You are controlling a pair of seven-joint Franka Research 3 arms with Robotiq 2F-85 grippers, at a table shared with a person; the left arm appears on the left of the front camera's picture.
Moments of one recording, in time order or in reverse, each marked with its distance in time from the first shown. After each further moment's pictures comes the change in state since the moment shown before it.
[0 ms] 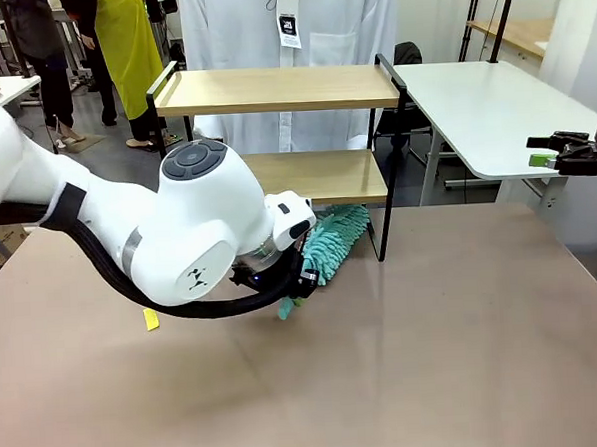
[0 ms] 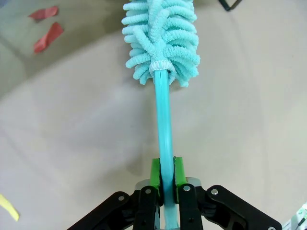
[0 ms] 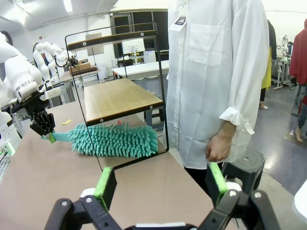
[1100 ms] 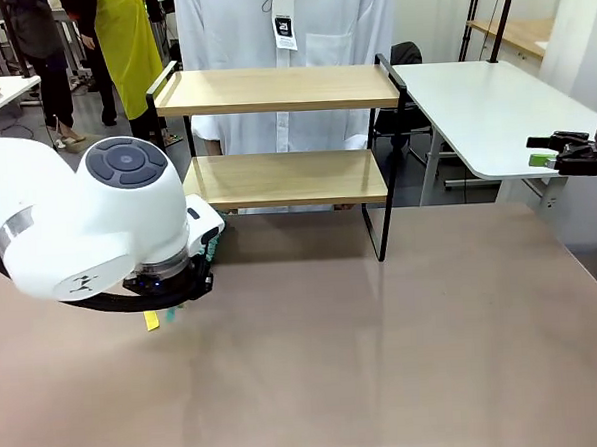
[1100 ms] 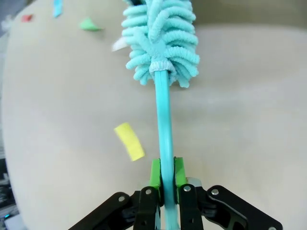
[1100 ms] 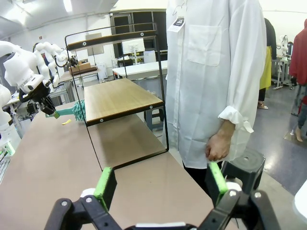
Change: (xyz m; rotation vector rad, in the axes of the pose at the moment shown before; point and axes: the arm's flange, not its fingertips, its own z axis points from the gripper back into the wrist) left arm -0.048 0.108 0.058 0.454 -0.001 0.215; right arm 0.000 0.000 0.000 0.000 0.000 0.000
